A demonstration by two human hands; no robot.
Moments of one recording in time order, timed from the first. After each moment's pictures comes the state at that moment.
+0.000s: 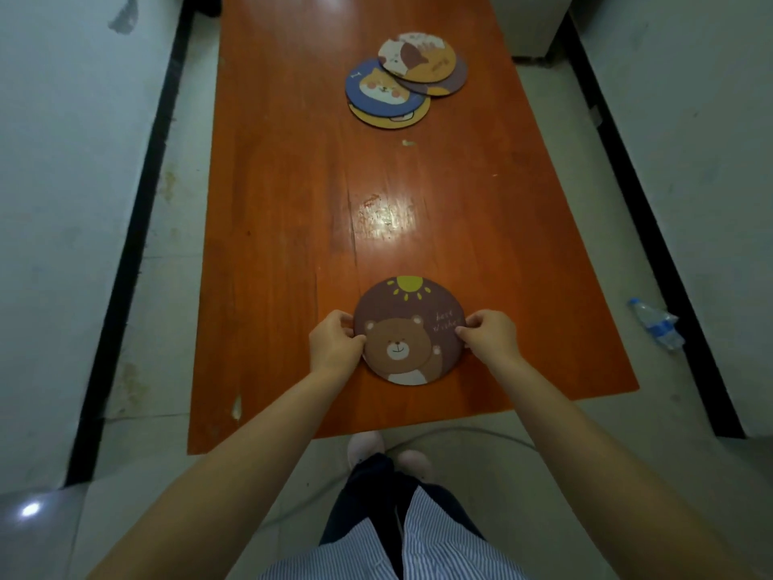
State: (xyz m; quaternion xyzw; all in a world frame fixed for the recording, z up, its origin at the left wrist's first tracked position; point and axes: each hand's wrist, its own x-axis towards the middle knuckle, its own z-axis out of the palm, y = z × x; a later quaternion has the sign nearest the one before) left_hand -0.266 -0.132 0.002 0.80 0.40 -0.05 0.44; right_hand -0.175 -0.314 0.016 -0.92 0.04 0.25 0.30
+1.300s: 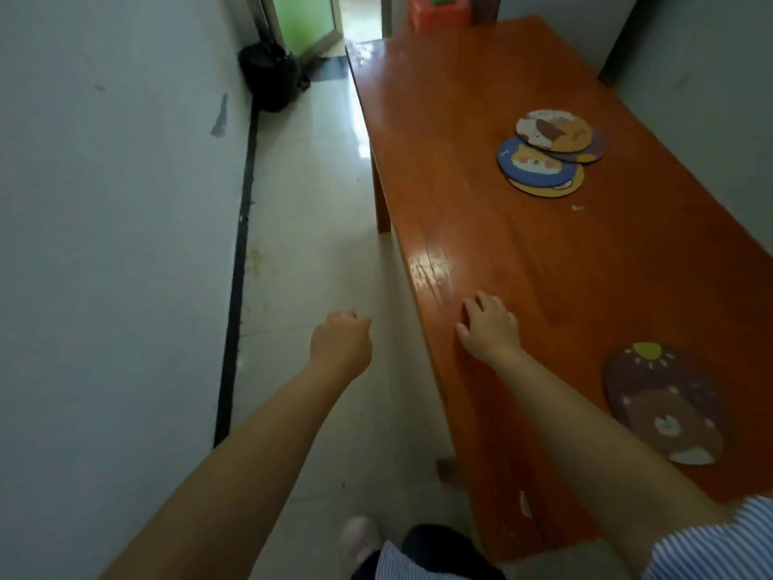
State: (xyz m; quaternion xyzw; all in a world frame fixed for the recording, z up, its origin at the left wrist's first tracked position) left_hand -0.284 0.227 0.038 0.99 0.10 -0.09 0.07; right_hand -0.194 0.028 0.010 -0.97 -0.13 0.18 0.09
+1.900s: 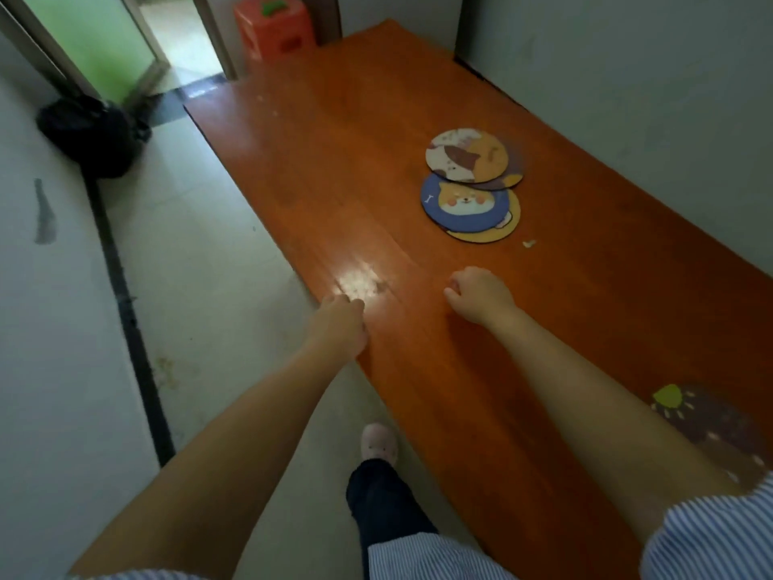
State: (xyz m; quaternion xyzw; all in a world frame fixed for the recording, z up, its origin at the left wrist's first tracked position) left_hand -0.013 0.258 0.031 0.98 -0.09 -0.16 0.05; right_hand 0.008 0.046 0.035 -0.98 0.00 0.14 0.12
